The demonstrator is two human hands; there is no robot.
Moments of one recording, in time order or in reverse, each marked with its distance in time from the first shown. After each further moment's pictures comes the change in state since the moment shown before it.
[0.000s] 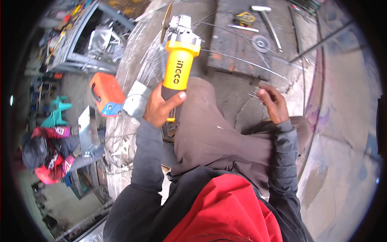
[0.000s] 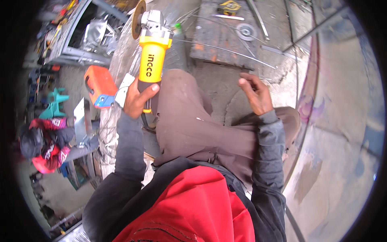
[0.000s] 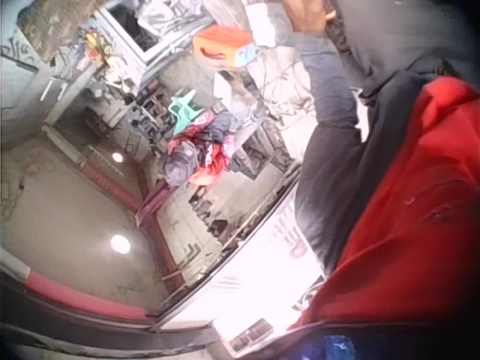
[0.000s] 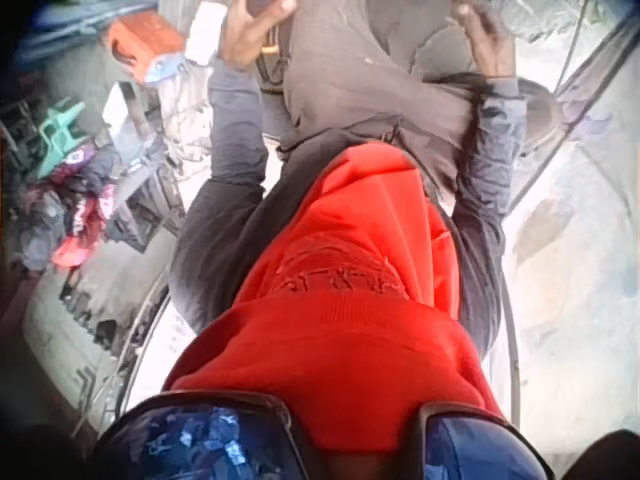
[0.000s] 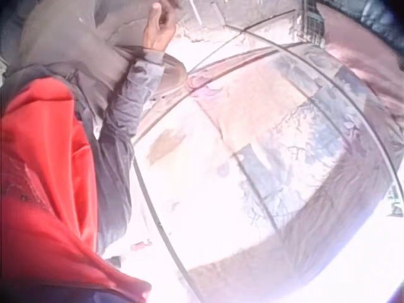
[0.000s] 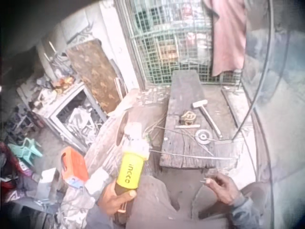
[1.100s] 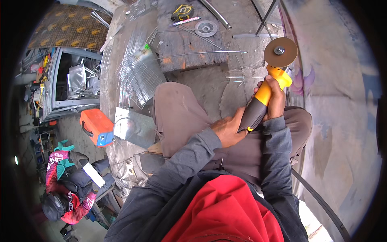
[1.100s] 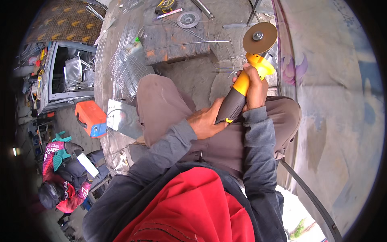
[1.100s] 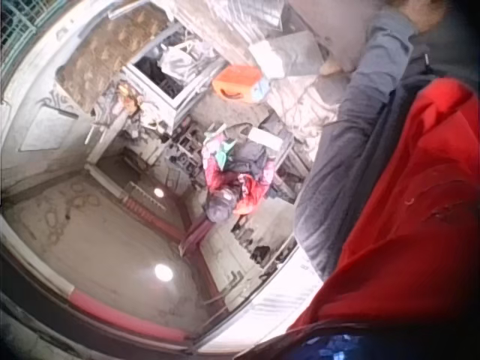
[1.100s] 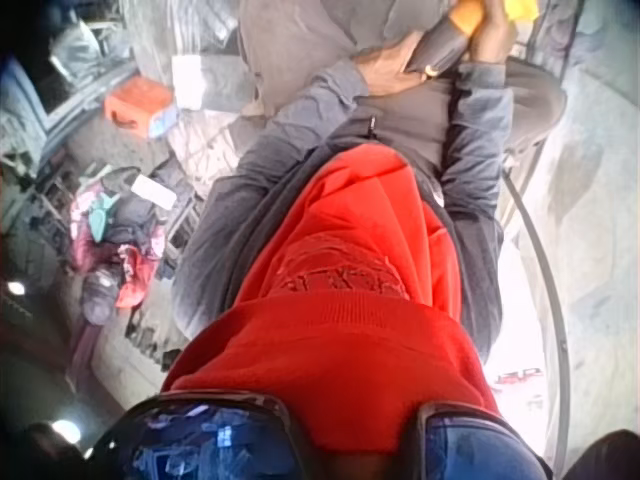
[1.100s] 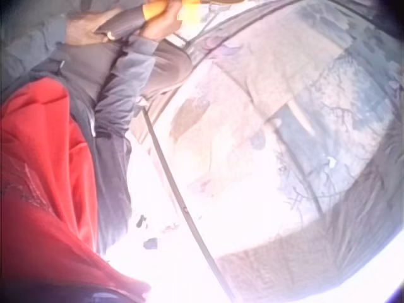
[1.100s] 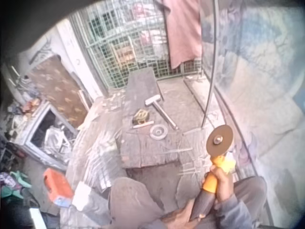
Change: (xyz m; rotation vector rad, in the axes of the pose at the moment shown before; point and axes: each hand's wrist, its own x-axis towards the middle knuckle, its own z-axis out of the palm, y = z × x) left_hand -0.019 -0.015 0.239 0.588 -0.900 -0.136; right_hand -0.061 -0.008 -0.048 0.817 0.663 0.225
